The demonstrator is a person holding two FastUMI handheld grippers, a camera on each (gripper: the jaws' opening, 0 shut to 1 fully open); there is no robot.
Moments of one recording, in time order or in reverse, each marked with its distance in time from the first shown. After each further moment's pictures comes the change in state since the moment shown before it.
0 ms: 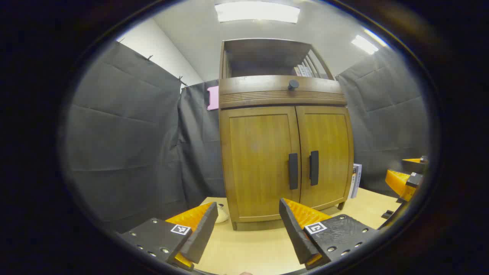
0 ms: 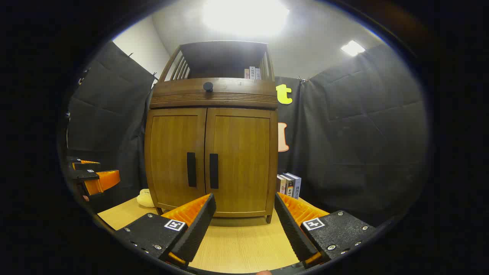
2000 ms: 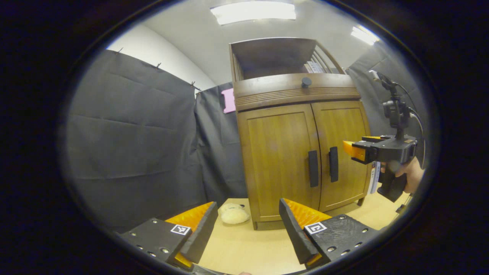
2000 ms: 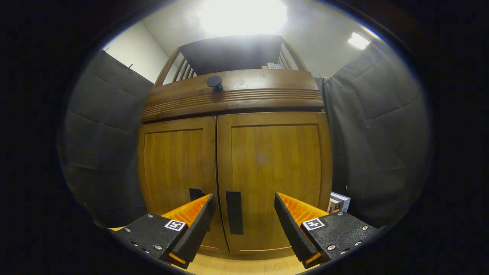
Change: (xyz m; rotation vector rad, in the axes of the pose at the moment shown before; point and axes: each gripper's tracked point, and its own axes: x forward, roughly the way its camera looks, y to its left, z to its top) left arm -0.010 0.015 0.003 0.063 0.003 0.173; right arm 0.196 0.078 0.046 0.078 -0.089 0.189
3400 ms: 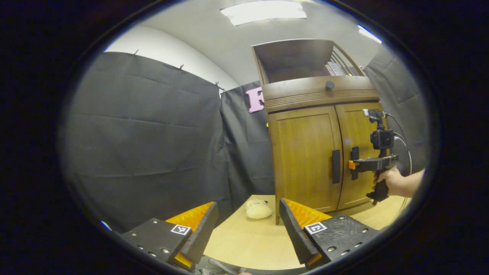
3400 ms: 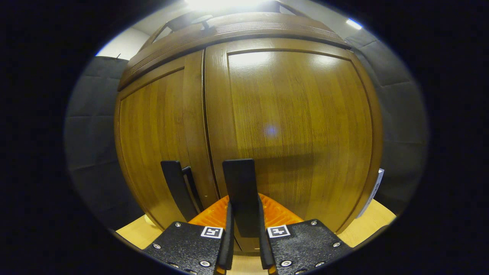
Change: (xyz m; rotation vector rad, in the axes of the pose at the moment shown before) left arm -0.016 0.026 0.023 -0.025 0.011 0.196; right arm 0.080 0.012 -0.080 0.062 0.241 0.031
